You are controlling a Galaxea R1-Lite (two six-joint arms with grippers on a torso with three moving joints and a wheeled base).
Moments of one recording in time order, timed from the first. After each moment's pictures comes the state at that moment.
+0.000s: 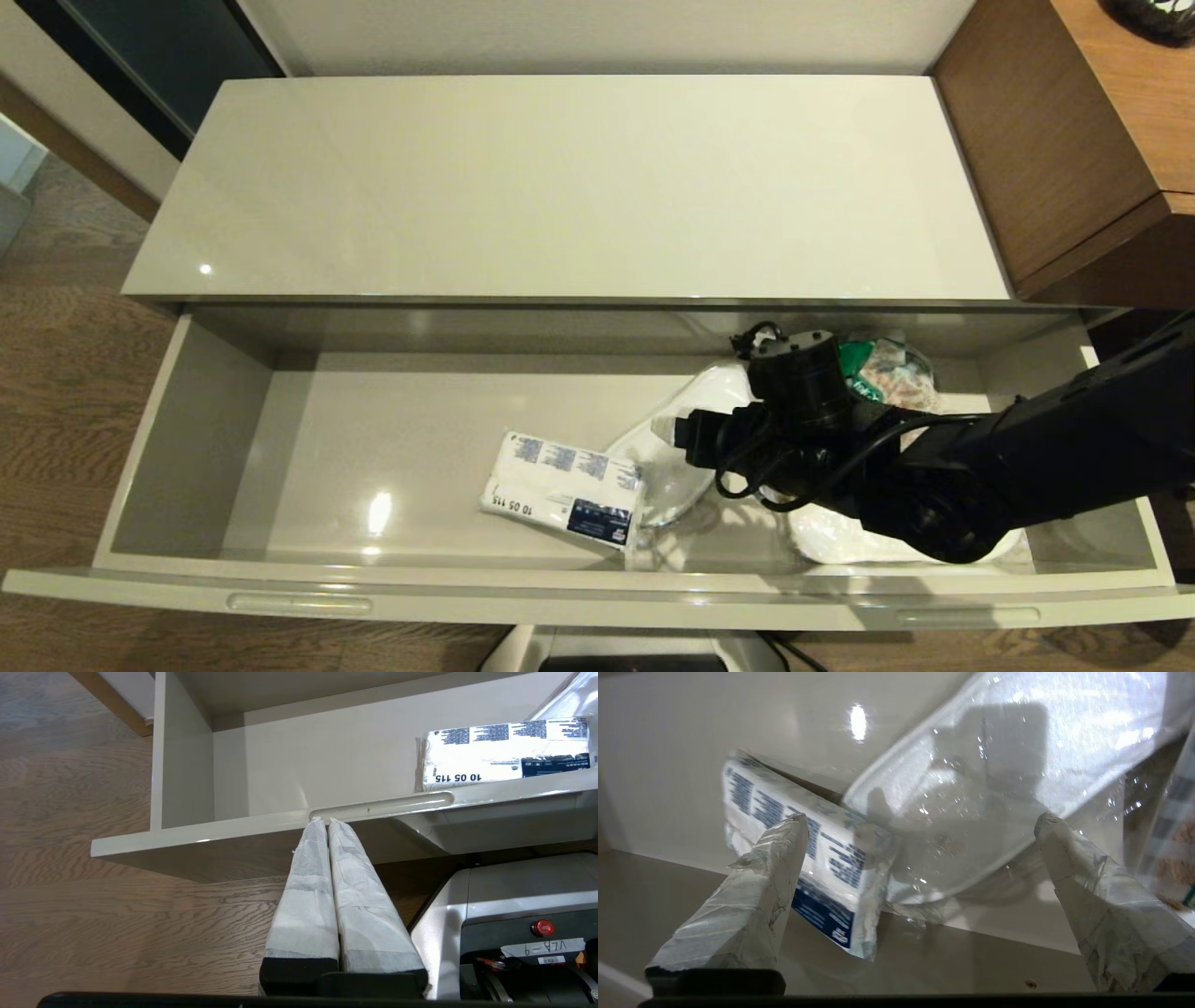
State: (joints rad) left arm 0.00 0.00 0.00 -0.05 -0.02 0.21; right arm 0.63 2.00 -0.98 -0.50 -0.17 0.49
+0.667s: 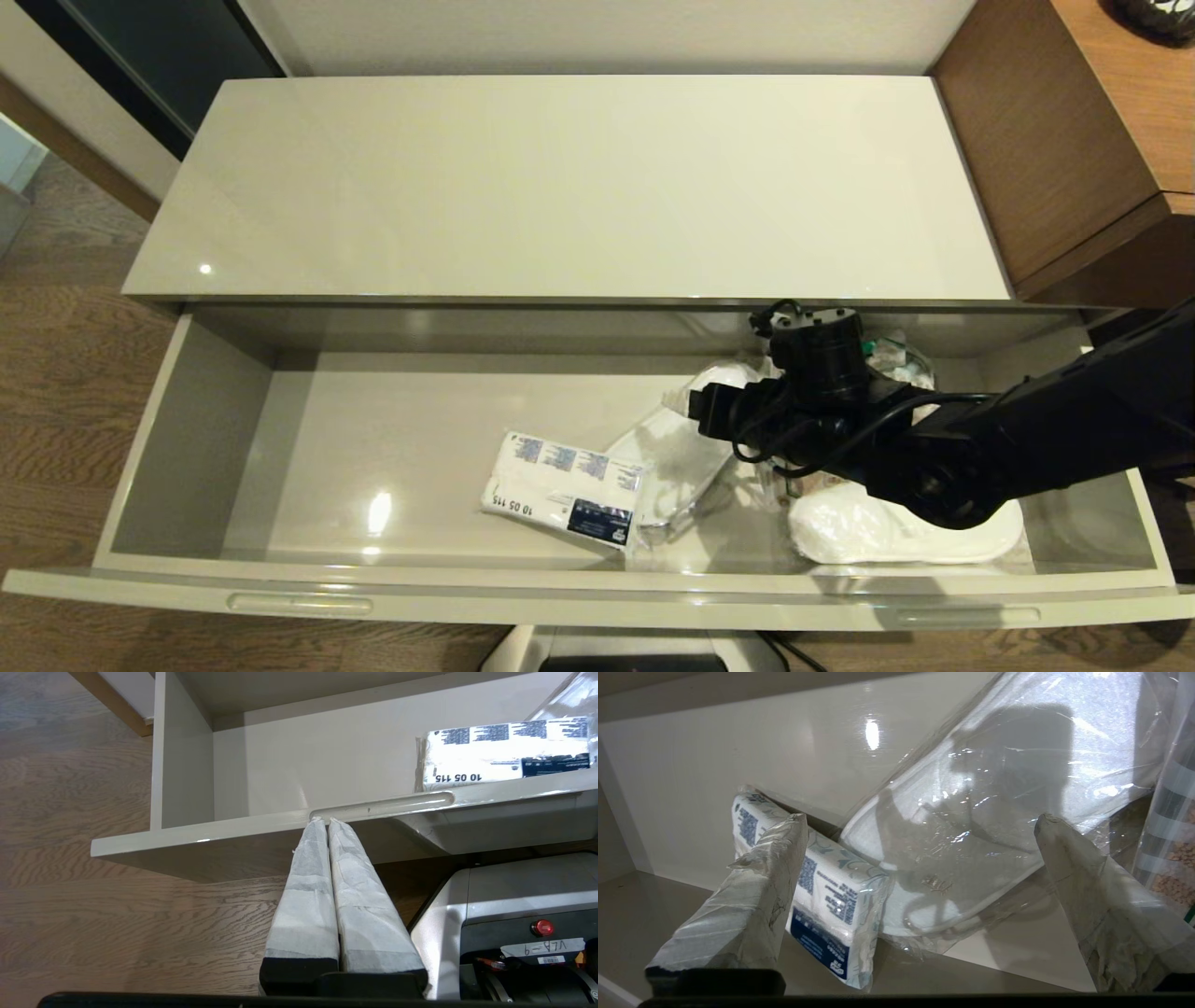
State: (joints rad) left arm 0.00 0.00 0.00 -0.05 -0.02 0.21; right arm 0.55 2.02 -1.02 -0.53 -0.08 0.49
